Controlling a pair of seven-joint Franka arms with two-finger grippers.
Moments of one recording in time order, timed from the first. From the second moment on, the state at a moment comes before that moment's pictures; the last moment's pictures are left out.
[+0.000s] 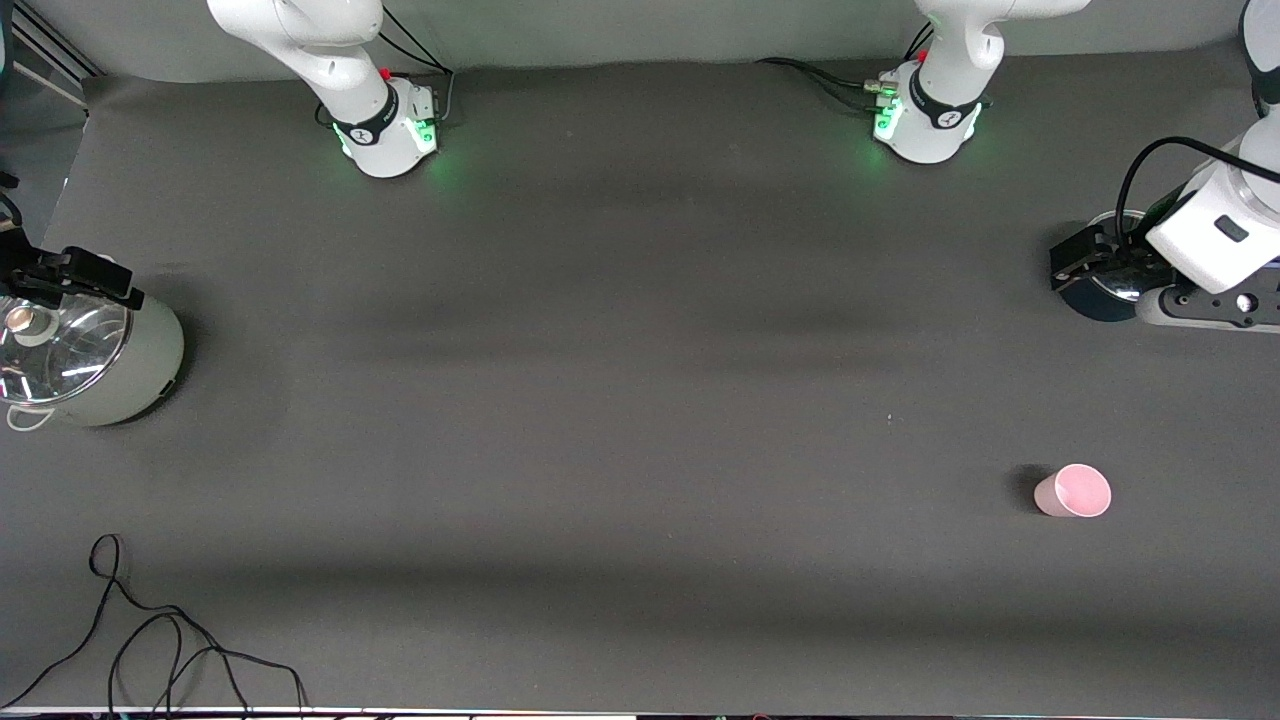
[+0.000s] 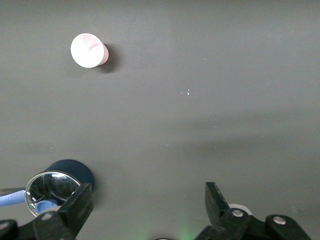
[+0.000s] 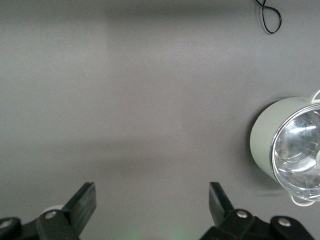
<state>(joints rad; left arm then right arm) -0.02 0.02 -0.07 -1.61 0.00 1.54 0.00 -0.11 0.00 -0.01 -1.61 -0.01 1.57 -0.06</state>
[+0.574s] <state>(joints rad) -0.02 0.02 -0.07 -1.60 0.00 1.54 0.00 -0.11 0.00 0.00 -1.61 -0.01 1.57 -0.06</state>
